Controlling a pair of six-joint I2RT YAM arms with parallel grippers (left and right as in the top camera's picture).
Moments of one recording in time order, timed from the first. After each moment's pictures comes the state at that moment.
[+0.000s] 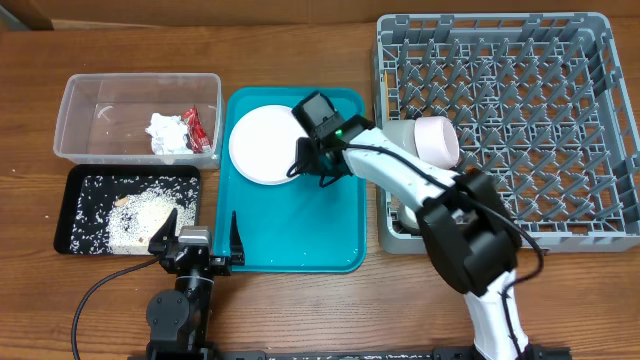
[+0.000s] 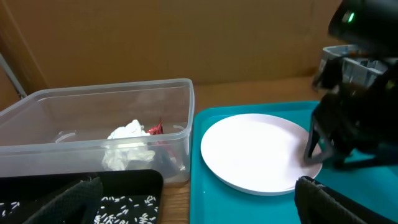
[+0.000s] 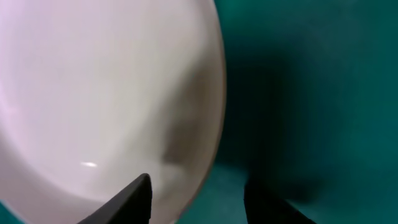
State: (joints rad) left arm -0.04 0.02 0.01 -0.08 -0.02 0.06; right arm 0.66 2.21 1.64 -0.62 -0.08 0.71
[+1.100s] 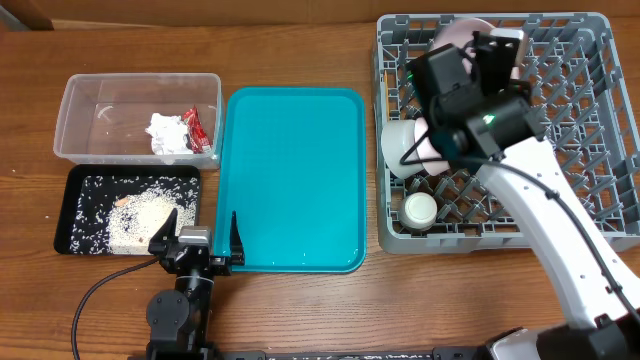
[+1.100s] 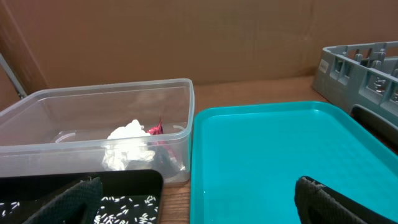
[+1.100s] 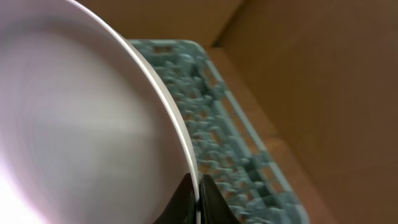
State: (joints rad) left arm -0.04 0.02 0.01 -0.08 -0.02 0.06; right arm 0.41 1.61 1.64 -1.14 1.04 0.46
